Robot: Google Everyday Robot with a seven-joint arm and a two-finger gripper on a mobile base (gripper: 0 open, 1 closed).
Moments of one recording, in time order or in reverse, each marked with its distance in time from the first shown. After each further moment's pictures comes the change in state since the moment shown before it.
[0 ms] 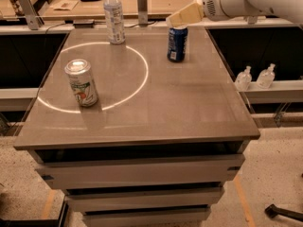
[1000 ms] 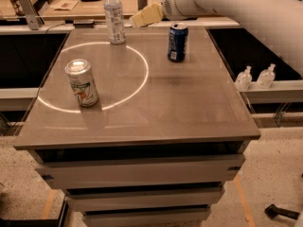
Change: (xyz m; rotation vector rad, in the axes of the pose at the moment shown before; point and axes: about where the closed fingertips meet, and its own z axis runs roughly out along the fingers) arm -0.037 0.070 0.069 -0.086 -0.011 0.025
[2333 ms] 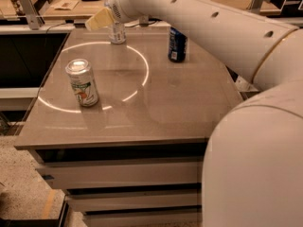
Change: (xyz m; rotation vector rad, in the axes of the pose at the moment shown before) arm -0.041 0.094 0.104 -0.096 -0.005 -0.033
